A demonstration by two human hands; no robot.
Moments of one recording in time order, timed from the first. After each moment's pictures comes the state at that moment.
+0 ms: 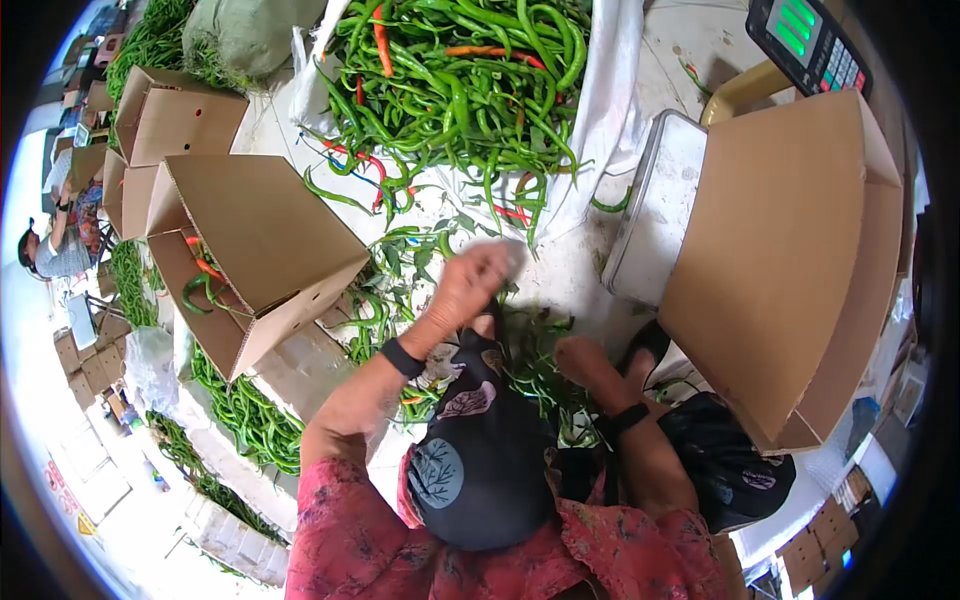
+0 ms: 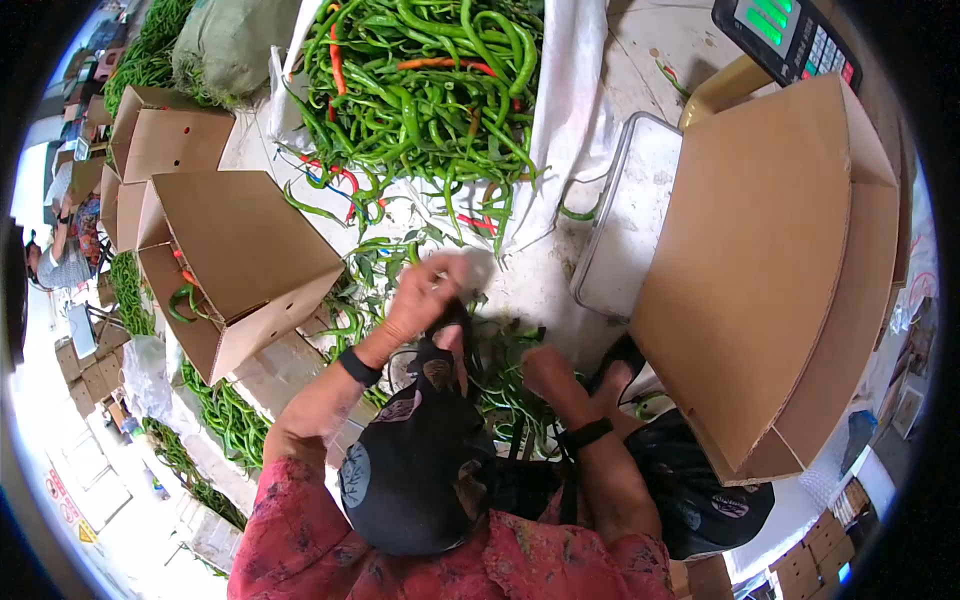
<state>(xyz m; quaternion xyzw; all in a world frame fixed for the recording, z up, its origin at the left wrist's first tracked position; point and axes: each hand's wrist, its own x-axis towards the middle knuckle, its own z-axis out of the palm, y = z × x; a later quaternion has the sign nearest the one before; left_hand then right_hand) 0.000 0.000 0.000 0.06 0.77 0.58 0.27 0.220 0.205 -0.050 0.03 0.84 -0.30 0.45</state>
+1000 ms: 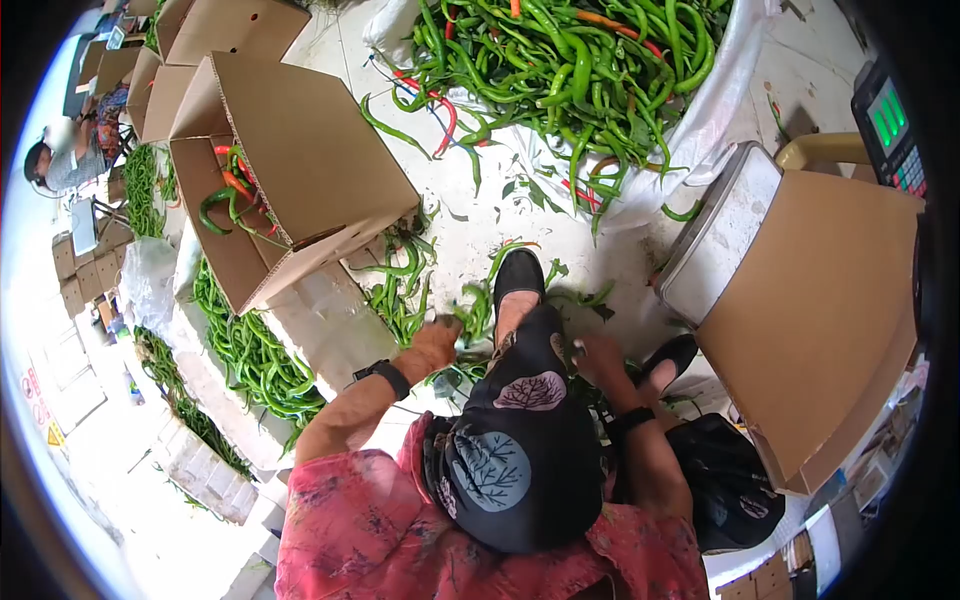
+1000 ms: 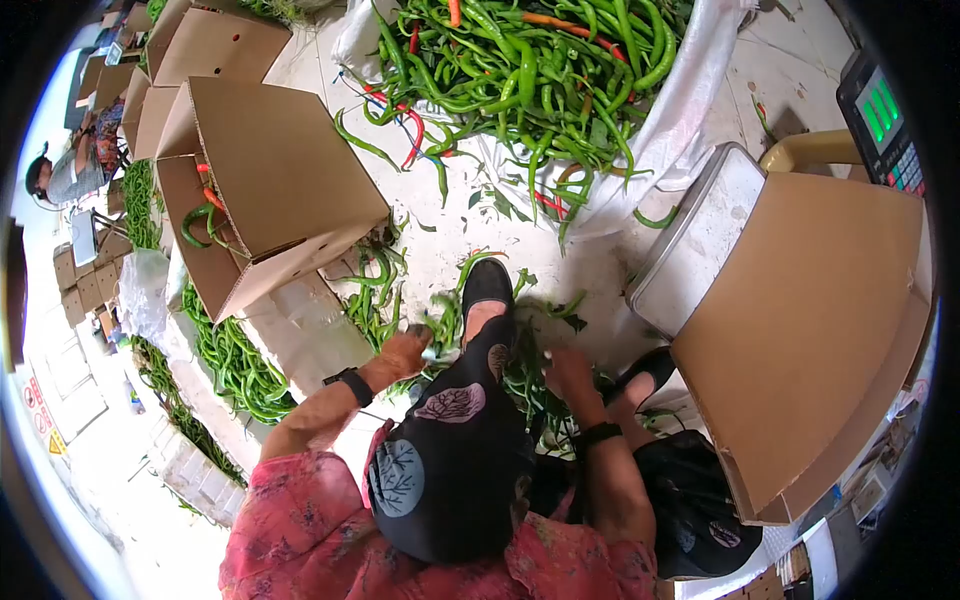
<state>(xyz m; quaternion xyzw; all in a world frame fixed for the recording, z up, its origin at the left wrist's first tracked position) 0.172 -0.172 -0.055 0.18 0.84 0.03 0.50 0.234 0.178 -0.062 0.05 0.84 -0.31 0.44</state>
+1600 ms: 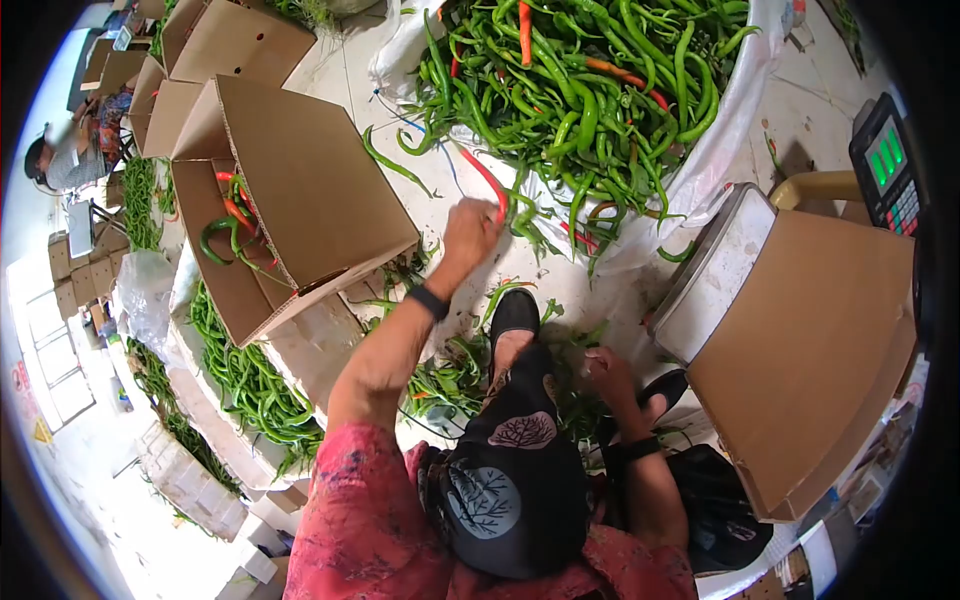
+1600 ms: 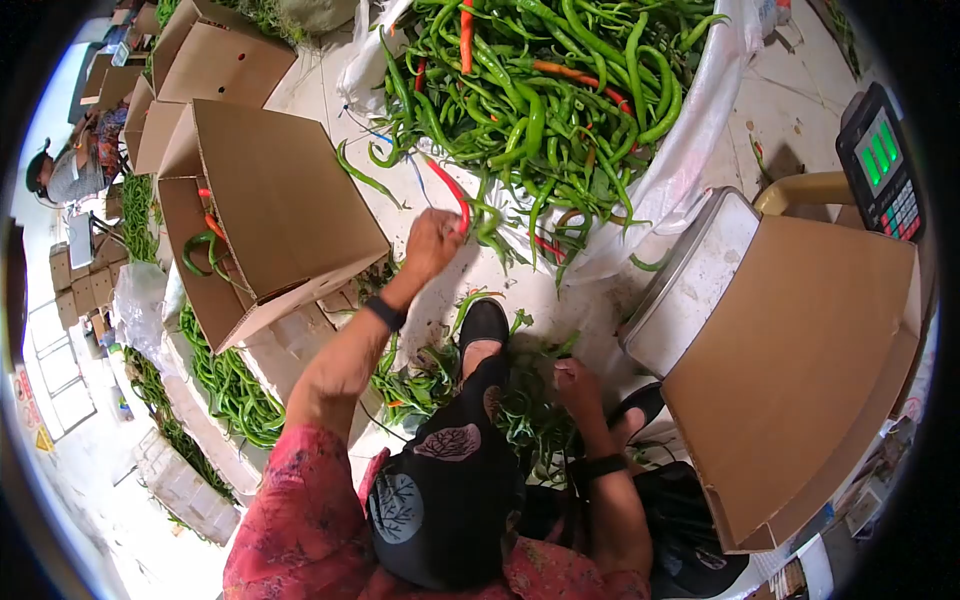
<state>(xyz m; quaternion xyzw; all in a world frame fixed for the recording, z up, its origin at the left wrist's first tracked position) -0.061 -0.071 -0.077 0.05 0.94 0.32 0.09 0.198 0.199 -0.053 0.25 0.78 -0.50 0.30</state>
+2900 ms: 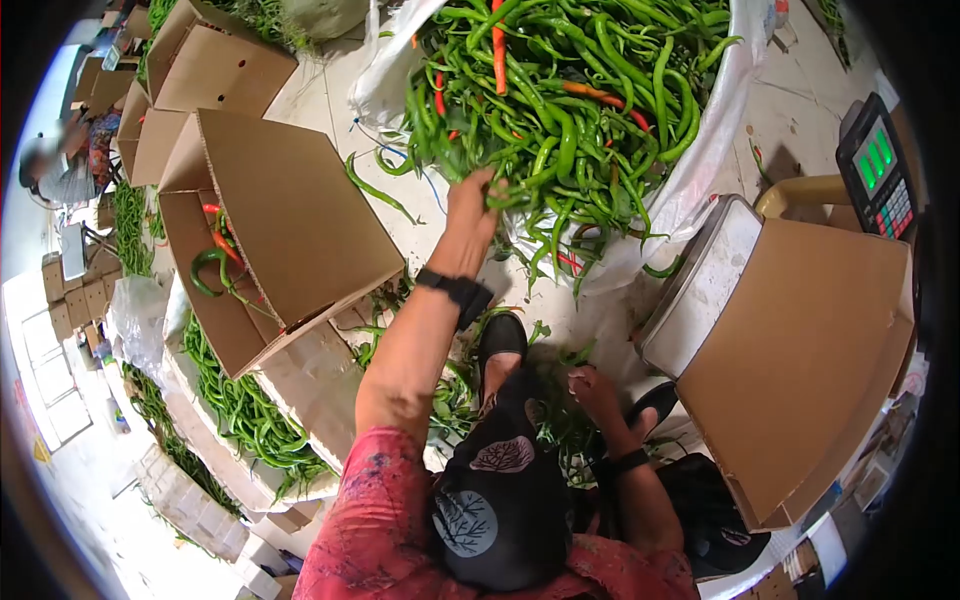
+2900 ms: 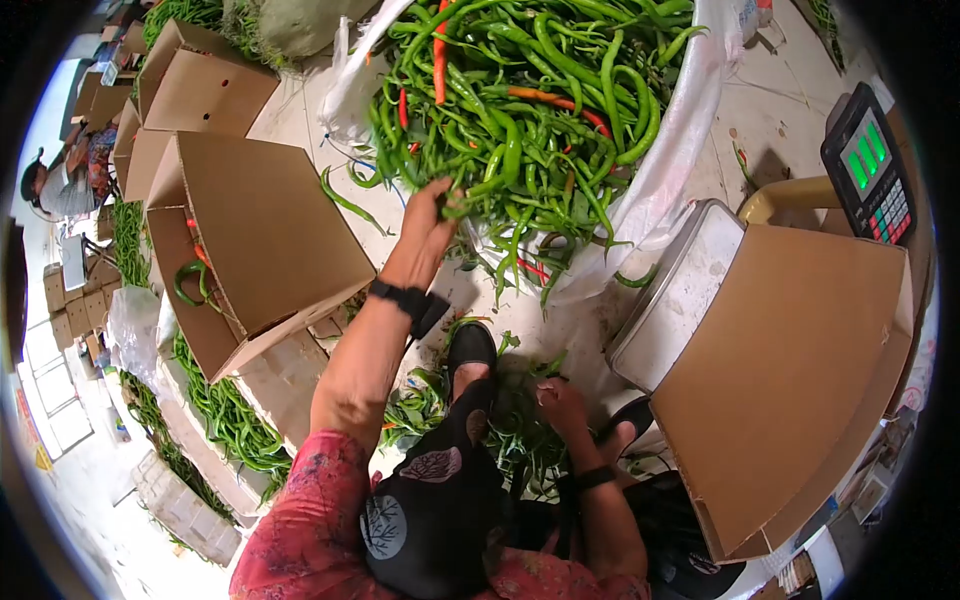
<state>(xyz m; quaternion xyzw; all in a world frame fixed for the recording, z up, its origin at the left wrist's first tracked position) -0.147 -0.014 -0.078 -0.35 0.33 0.86 0.16 0.216 0.196 -0.083 0.28 0.73 -0.53 0.34</state>
